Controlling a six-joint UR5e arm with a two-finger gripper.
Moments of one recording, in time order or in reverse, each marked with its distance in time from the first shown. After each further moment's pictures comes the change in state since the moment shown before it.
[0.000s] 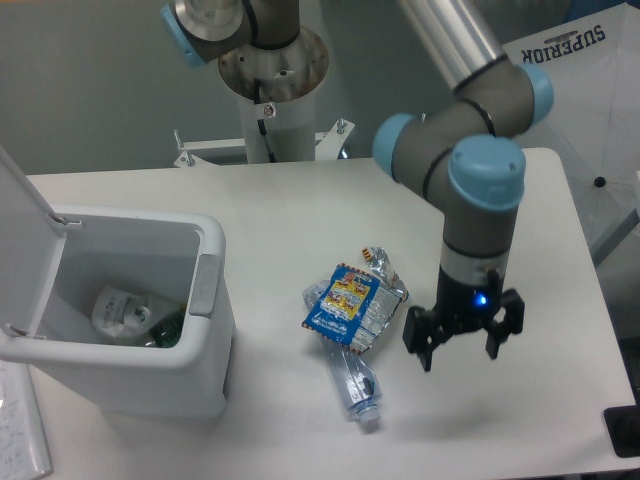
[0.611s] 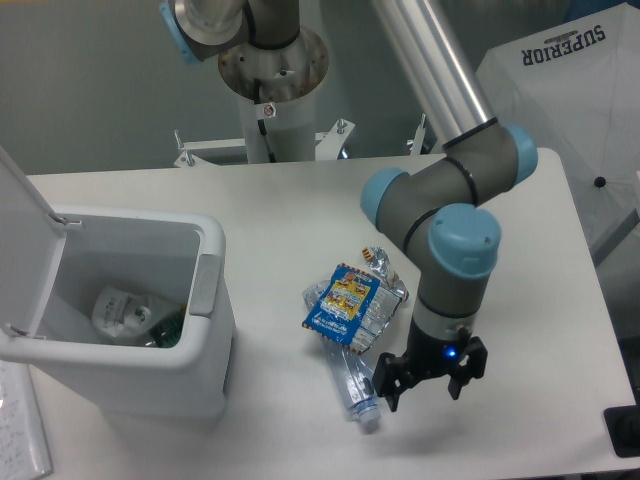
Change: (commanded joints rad) arm -0.089 -0.051 -0.031 0.037 0.084 -0.009
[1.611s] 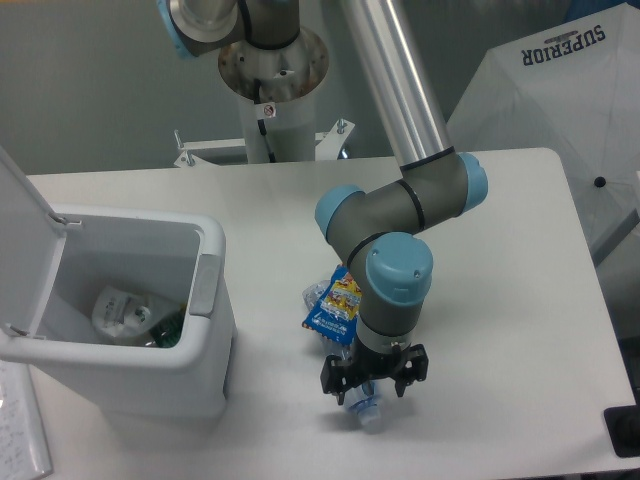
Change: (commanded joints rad) arm -0.057 -0.017 -0.080 0.002 0.046 0.011
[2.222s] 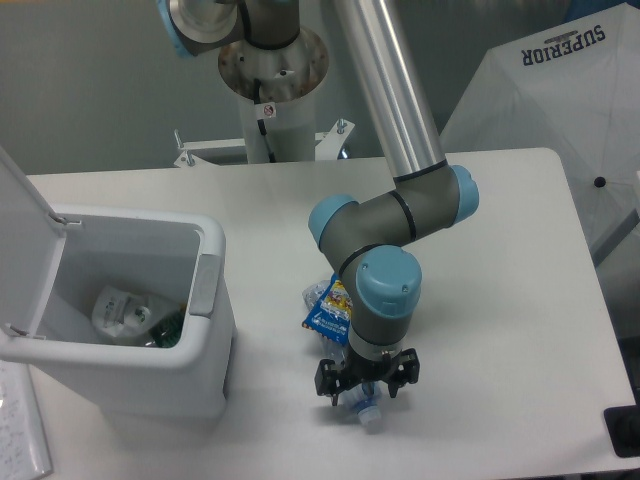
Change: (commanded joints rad) arm -0.012 -0.020 -0.005 0.003 0.003 -0.002
